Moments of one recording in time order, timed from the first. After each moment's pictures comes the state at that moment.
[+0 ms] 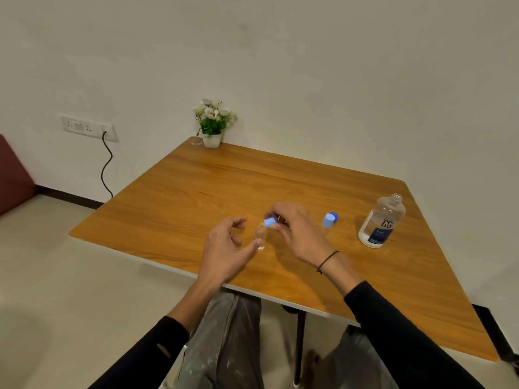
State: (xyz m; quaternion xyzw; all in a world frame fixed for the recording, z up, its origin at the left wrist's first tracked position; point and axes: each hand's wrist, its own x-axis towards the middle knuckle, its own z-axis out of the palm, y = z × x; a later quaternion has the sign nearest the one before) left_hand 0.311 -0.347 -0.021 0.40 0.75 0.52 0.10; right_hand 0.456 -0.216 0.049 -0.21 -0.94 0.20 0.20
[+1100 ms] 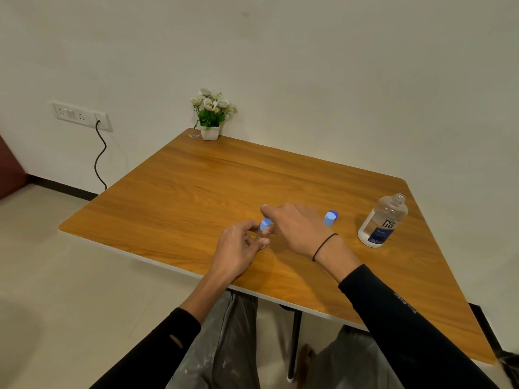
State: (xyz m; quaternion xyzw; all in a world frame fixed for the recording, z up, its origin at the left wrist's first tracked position) left_hand 0.316 -0.319 -0.034 0.46 0.73 0.48 0.14; right_hand 0.438 -0.208 0.065 -0.19 -0.98 -0.01 0.03
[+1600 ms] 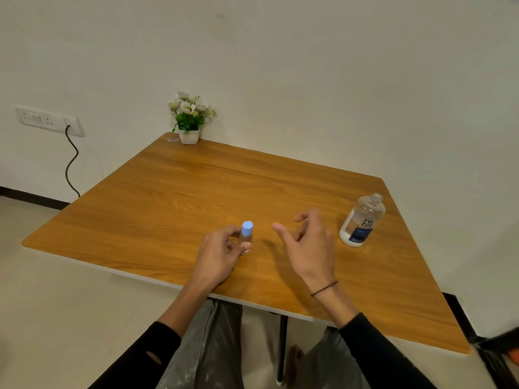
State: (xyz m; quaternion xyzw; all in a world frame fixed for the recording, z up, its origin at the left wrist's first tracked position) left_hand 0.316 -0.317 -0.033 0.47 0.72 0.48 0.15; right_hand 0.492 -0.226 0.030 -0.43 -0.80 0.18 0.38
